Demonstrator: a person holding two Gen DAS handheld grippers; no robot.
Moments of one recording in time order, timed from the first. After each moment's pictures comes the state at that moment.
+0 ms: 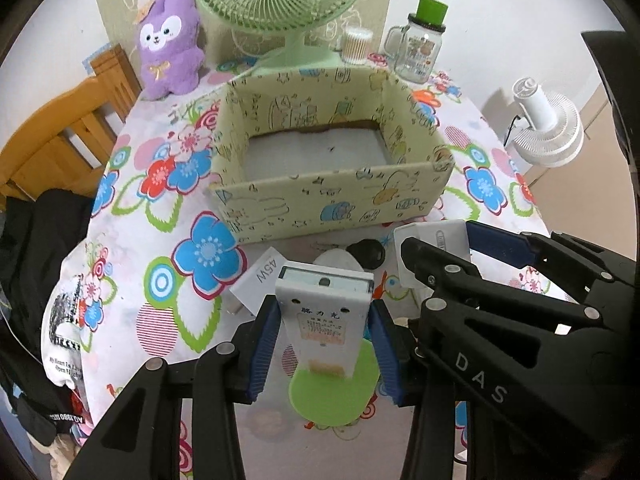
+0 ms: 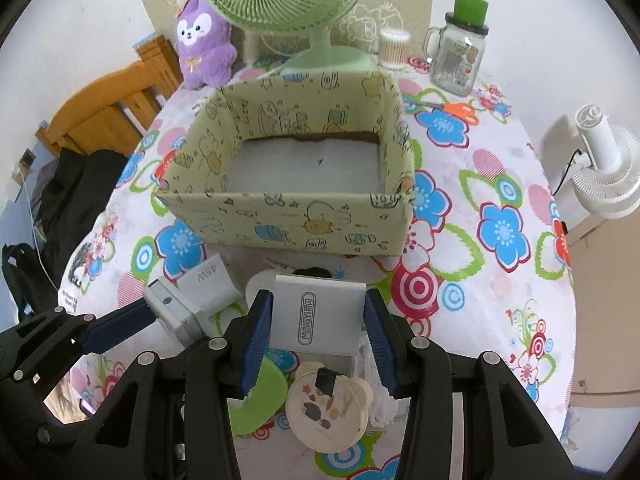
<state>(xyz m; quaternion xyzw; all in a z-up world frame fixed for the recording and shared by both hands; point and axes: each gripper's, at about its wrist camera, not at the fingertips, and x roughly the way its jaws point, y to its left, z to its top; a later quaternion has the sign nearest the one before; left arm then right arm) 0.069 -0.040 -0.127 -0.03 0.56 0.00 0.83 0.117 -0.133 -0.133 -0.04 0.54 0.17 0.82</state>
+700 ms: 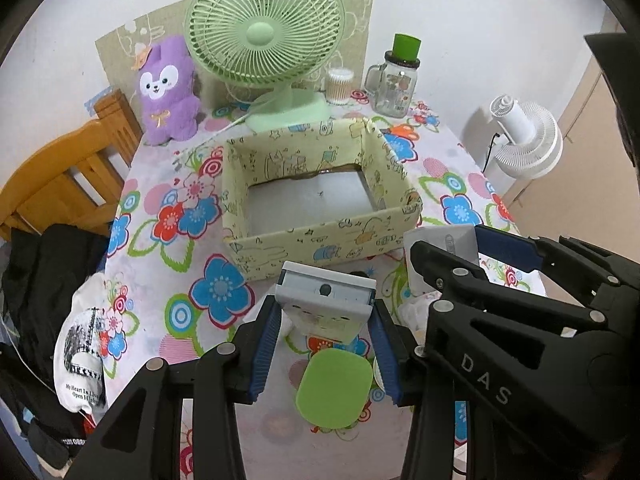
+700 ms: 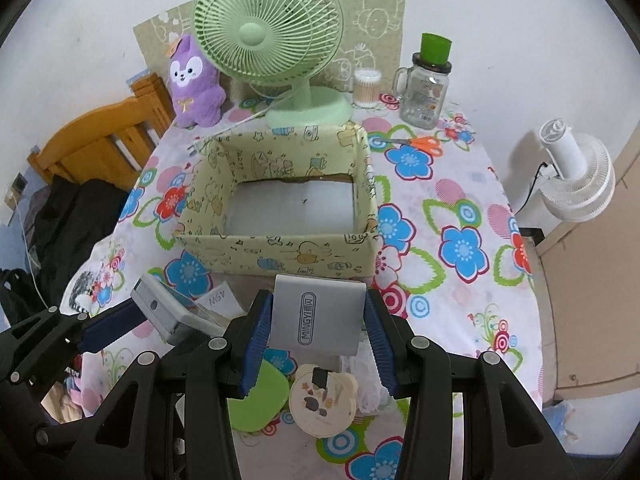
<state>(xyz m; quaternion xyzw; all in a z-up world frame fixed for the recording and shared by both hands) 0.064 -0.044 -0.080 -0.01 0.52 -0.02 0.85 0.103 -0.141 -0.080 -0.03 0.51 0.13 0.85</state>
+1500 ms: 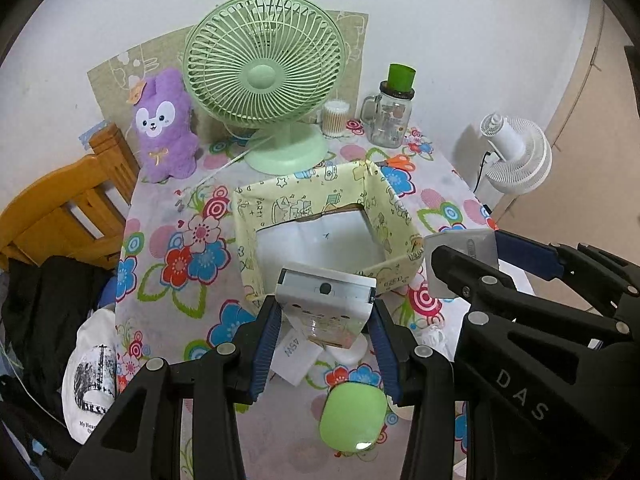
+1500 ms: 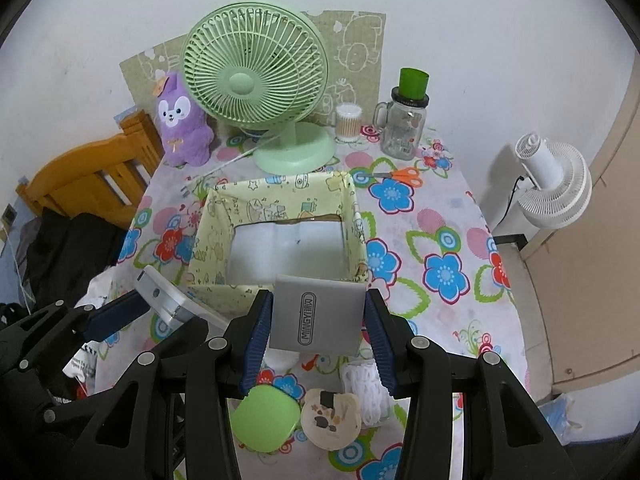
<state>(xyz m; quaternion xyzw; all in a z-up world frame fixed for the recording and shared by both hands) 0.088 -0.023 -0.052 0.00 0.49 -0.04 0.87 0.111 -0.127 -0.040 -0.02 0.48 0.09 0.87</state>
